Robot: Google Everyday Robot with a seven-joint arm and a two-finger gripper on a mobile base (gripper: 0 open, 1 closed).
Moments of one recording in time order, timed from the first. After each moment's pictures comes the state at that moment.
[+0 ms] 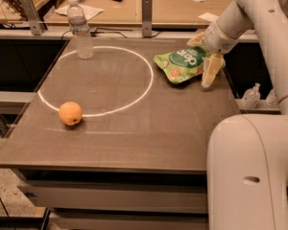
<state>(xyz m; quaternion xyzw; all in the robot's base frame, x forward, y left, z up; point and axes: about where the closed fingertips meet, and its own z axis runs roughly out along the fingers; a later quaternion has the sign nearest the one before) 0.728 -0.201 0.845 -0.74 0.63 0.05 0.23</state>
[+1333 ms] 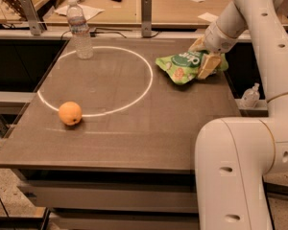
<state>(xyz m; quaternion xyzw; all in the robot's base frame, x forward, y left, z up) 0.740 -0.210 0.835 -0.74 0.64 0.04 0.22</state>
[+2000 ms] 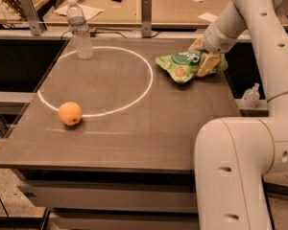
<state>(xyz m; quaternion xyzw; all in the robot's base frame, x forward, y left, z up) 0.739 -0.210 0.838 -0.74 0.64 0.04 0.22</state>
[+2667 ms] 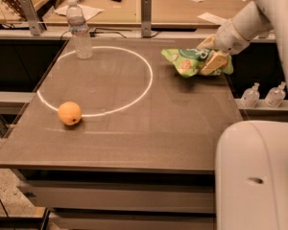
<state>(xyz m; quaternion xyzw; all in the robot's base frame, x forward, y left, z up) 0.725 -0.221 0.858 -0.69 0.66 0.09 0.28</state>
